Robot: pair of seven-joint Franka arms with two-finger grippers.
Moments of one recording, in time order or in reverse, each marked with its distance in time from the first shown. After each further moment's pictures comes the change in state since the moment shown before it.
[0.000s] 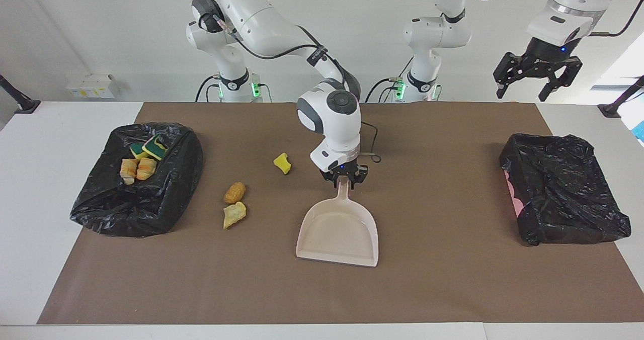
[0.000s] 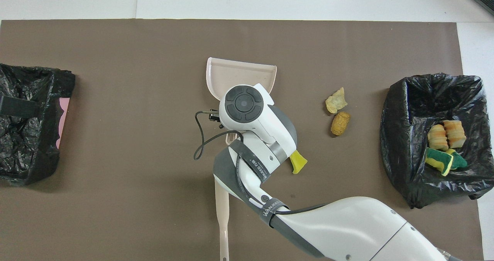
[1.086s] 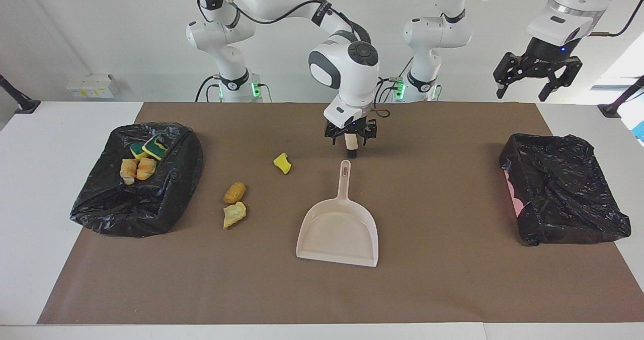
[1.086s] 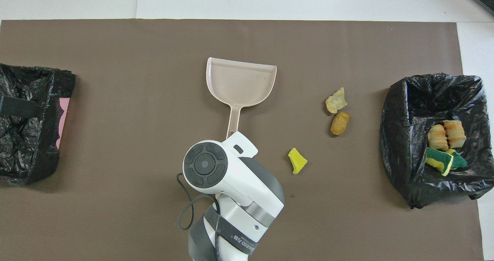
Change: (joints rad) left arm 0.000 0.000 0.000 0.000 0.000 0.000 0.000; right arm 0.054 -0.257 0.115 -0.239 0.077 -0.231 0.001
